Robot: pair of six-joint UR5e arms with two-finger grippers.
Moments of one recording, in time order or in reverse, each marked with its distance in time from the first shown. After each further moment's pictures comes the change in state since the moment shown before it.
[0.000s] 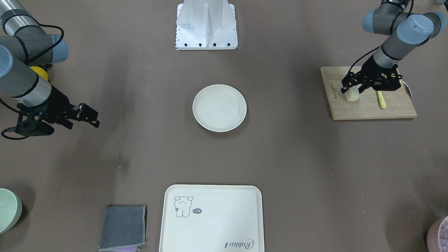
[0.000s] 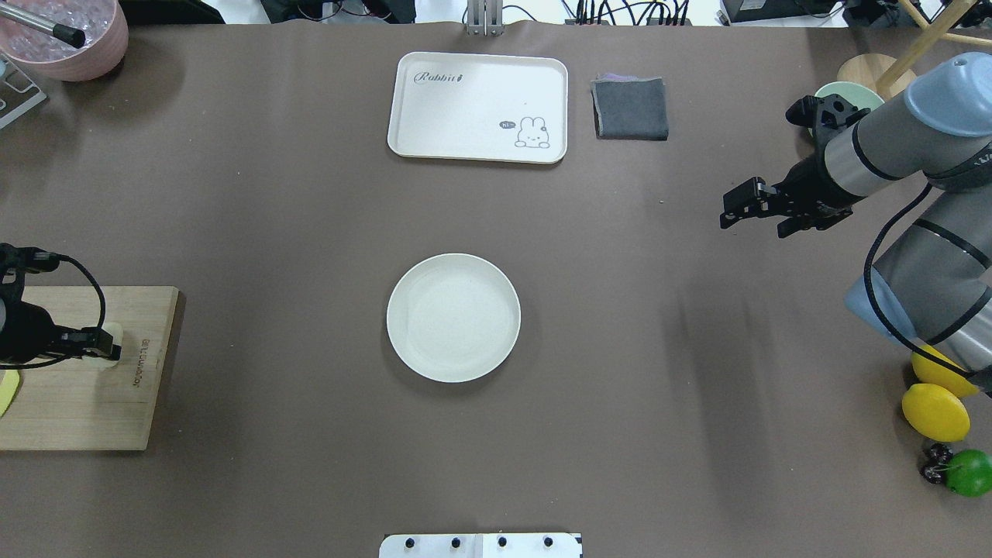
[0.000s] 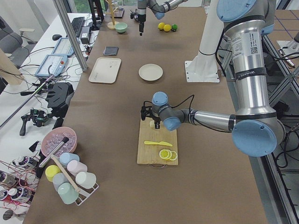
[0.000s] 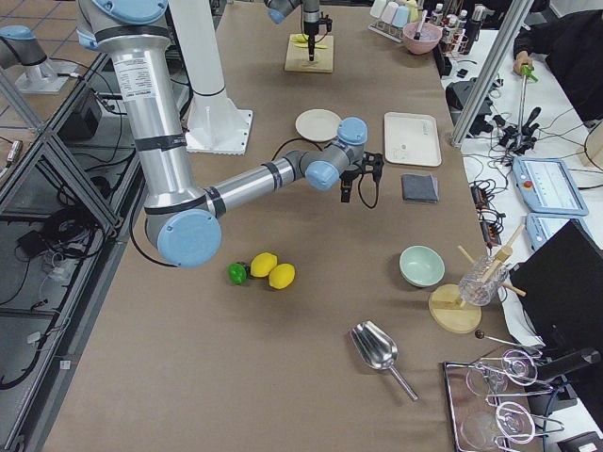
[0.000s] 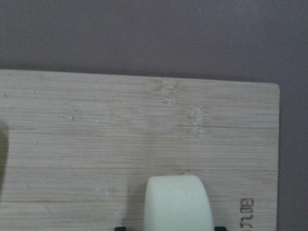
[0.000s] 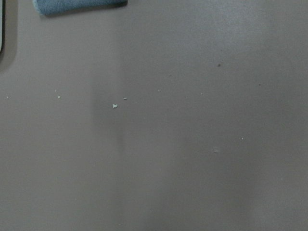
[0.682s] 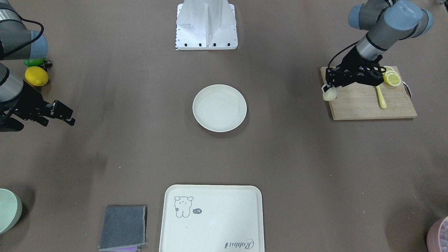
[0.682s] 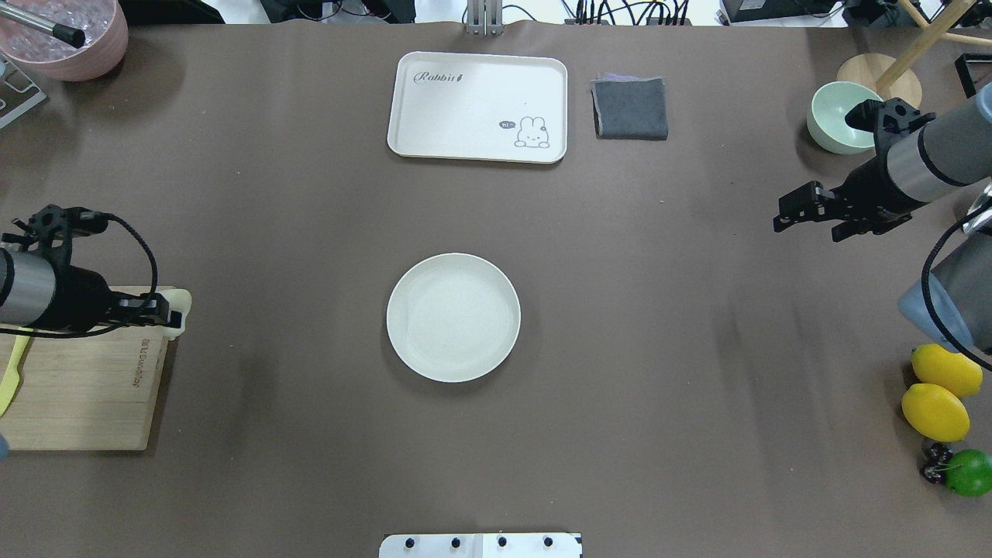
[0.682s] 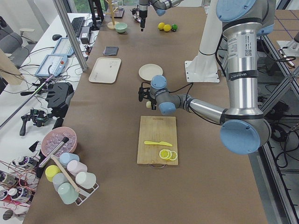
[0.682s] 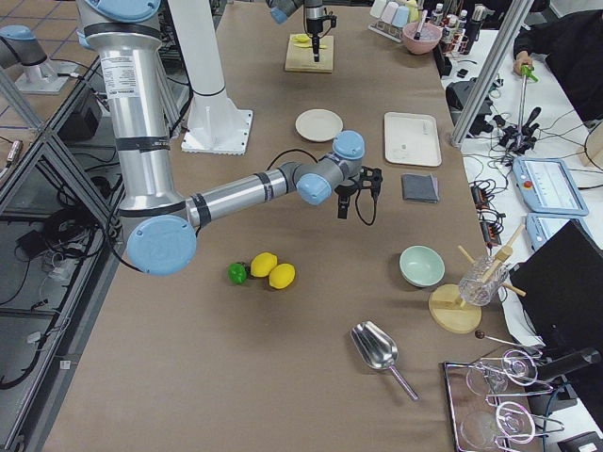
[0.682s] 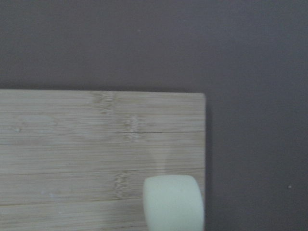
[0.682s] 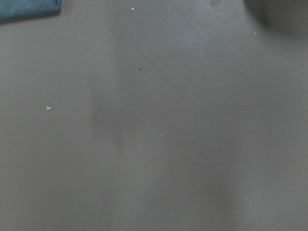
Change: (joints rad) left arm 0.028 -0.177 -0.103 0.044 0.000 -0.151; right arm 0.073 -0.117 0.027 0.004 0.010 -0.079
